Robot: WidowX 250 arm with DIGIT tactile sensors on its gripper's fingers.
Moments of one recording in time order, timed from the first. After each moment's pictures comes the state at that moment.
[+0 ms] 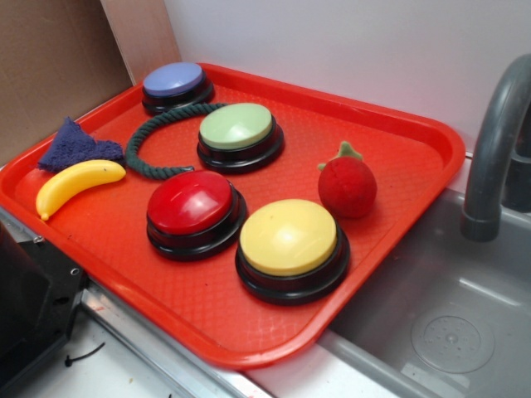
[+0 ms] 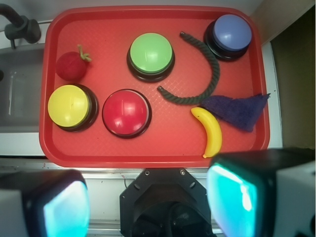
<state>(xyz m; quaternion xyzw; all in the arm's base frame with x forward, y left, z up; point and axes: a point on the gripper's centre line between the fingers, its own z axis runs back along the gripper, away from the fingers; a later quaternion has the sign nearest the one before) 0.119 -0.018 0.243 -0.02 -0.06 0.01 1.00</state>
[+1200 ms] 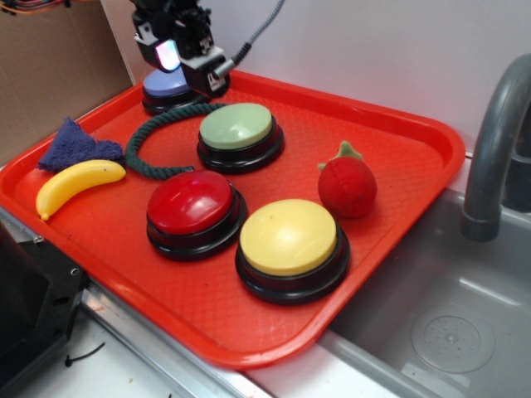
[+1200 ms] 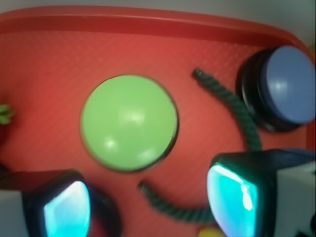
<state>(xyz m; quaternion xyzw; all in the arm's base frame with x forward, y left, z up) 0.258 0.007 0.094 0.01 -0.04 -0.05 1.00</state>
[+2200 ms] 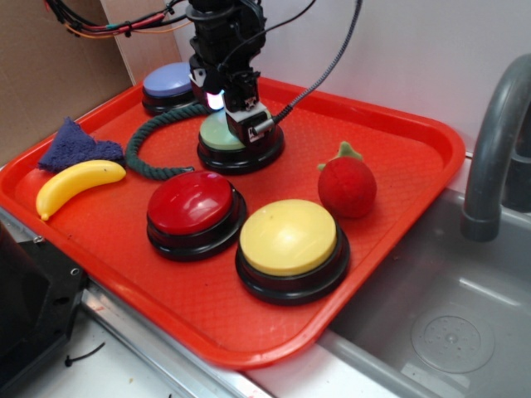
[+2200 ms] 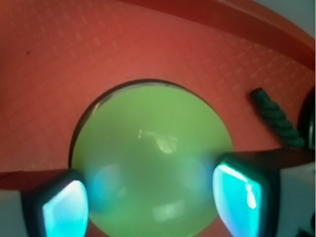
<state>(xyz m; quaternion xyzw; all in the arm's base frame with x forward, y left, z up) 0.274 0.000 0.053 0.03 -0.01 -0.09 1.00</state>
